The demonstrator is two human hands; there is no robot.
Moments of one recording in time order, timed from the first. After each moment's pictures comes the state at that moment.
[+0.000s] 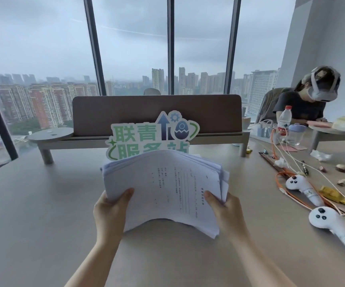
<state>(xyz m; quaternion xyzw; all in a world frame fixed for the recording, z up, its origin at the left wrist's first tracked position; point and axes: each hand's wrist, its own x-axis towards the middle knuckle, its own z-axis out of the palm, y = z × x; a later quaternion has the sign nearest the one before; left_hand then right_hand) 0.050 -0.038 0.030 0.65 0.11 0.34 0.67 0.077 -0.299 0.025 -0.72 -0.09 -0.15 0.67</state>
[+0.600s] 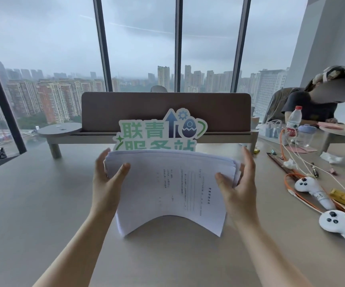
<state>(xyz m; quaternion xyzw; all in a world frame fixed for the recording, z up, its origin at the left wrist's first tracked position) 0.056 -0.012 0.080 0.66 0.03 0.35 0.67 0.081 -0.290 0.066 -0.69 -0.15 -0.31 0.63</state>
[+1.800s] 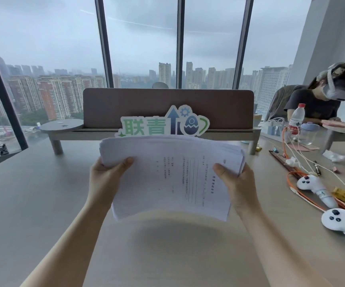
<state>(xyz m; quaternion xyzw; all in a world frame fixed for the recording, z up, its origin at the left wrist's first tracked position) 0.054 -0.006 0.097 0.64 0.05 0.33 0.70 0.083 -0.284 0.087 -0.64 -0.14 -0.18 0.74</state>
